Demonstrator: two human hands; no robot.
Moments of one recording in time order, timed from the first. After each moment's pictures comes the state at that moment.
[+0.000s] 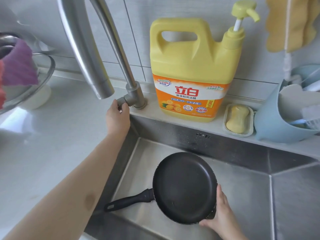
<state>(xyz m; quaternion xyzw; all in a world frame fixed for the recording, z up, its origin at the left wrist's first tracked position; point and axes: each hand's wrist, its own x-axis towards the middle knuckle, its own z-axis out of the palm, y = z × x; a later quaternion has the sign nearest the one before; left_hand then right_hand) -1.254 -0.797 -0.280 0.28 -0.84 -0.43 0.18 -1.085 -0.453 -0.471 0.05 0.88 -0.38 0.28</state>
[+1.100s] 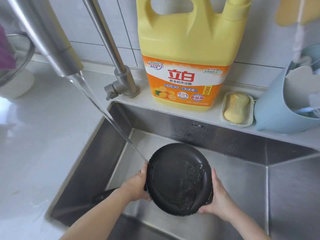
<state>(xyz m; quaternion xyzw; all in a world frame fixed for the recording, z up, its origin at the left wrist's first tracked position) -1.111 -0.754 -0.440 0.07 -0.88 -0.23 -0.42 -1.112 -0.436 -0.471 0.00 0.84 -0.42 0.34</state>
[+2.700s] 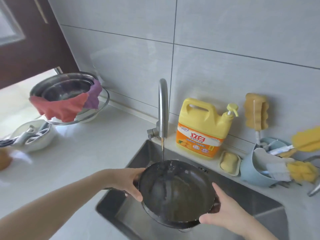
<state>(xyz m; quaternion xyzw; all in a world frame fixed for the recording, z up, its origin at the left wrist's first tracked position) -1.101 -0.825 -0.171 -0.01 -0.82 -0.42 -0.40 -1.130 -0.474 -0.187 -0.08 0.83 -0.42 0.35</state>
